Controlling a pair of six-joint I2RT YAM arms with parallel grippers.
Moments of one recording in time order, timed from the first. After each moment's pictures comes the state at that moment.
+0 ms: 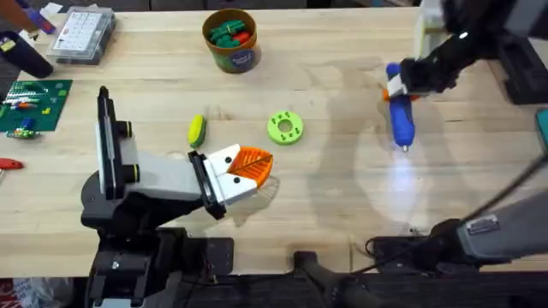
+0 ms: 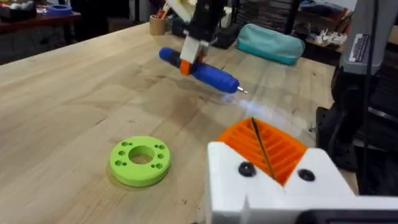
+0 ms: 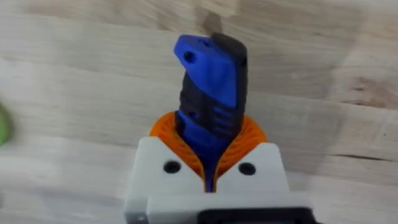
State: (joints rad) left arm -0.01 0.00 0.01 -0.11 1.13 -0.06; right arm -0.07 1.74 1.26 -0.92 -0.14 -0.12
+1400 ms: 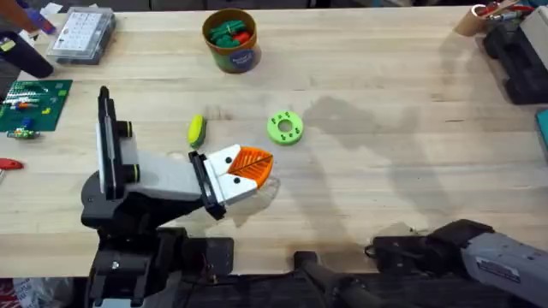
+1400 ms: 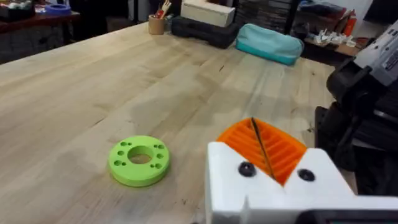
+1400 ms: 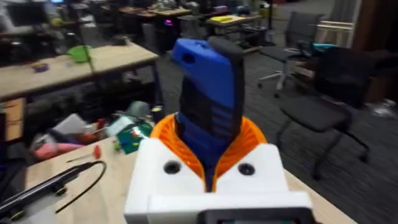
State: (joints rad) left arm -0.01 0.00 0.01 -0.11 1.13 -0.06; right arm 0.35 1.18 1.24 0.12 -0.64 0.18
